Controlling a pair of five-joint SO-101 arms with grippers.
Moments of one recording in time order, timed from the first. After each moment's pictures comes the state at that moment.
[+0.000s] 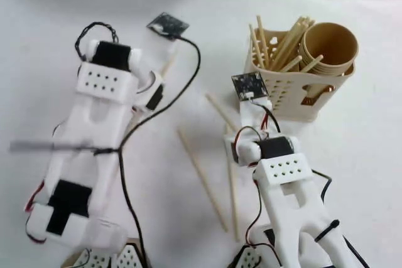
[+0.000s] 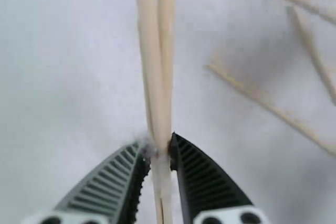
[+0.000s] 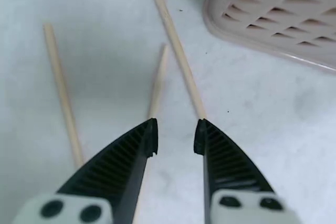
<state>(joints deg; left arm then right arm) 9.7 -2.1 -8.5 96.6 -16.2 -16.4 -37.6 56.3 53.7 2.5</state>
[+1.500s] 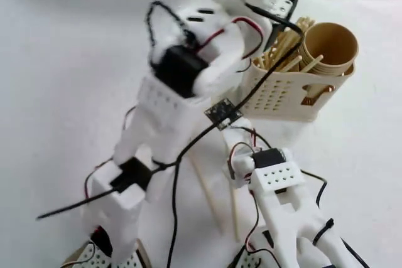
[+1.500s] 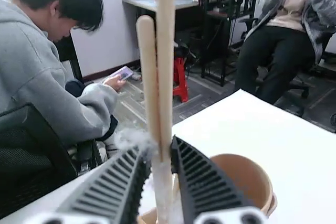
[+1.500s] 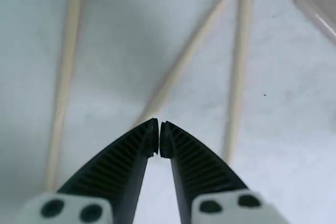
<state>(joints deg) 35.3 25.8 -69.5 64.4 -0.6 -19.1 -37.6 65.7 53.4 22.3</state>
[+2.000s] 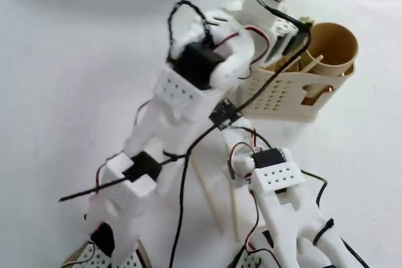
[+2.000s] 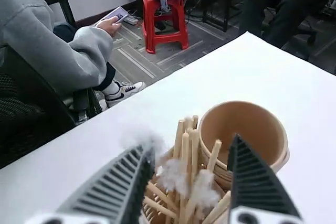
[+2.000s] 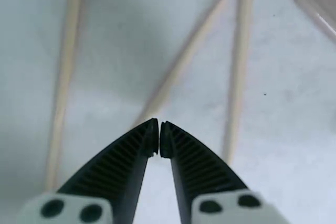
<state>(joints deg) 34.5 31.7 -75.3 75.0 -0.7 -19.0 -37.6 65.7 53.4 22.3</state>
